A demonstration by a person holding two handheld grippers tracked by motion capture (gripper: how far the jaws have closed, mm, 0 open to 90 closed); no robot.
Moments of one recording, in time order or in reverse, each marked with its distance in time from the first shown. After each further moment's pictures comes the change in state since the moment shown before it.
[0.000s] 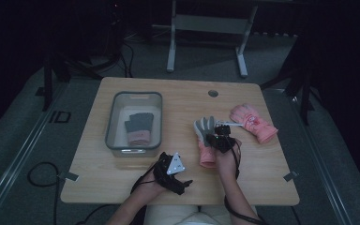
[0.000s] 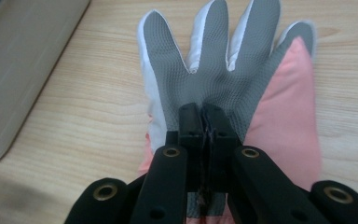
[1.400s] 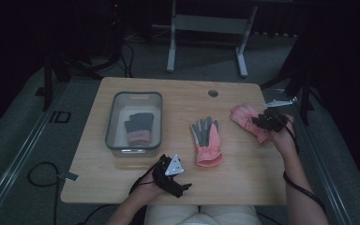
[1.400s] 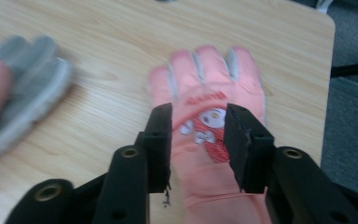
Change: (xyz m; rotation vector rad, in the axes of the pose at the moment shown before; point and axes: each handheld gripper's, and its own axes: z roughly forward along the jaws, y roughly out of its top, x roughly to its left) left arm -0.001 -0.005 -0.002 0.014 -0.054 -0.005; right arm -0.175 0.068 -0.044 -0.020 -0.110 -0.347
